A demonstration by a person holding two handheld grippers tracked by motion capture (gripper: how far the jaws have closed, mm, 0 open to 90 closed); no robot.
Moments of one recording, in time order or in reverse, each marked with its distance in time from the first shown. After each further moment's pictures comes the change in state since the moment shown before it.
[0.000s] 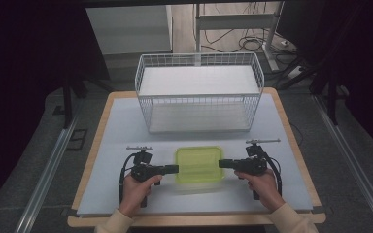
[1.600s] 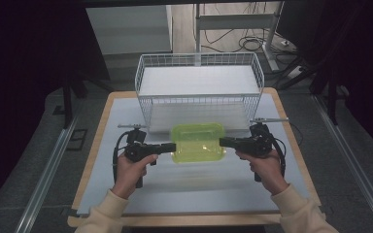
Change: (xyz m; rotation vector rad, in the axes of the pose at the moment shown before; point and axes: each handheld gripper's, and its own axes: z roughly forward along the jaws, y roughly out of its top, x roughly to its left) left arm -0.035 0.058 -0.033 -0.076 0.002 0.095; right arm 0.048 0.056 -0.029 -0.117 -0.035 -0.143
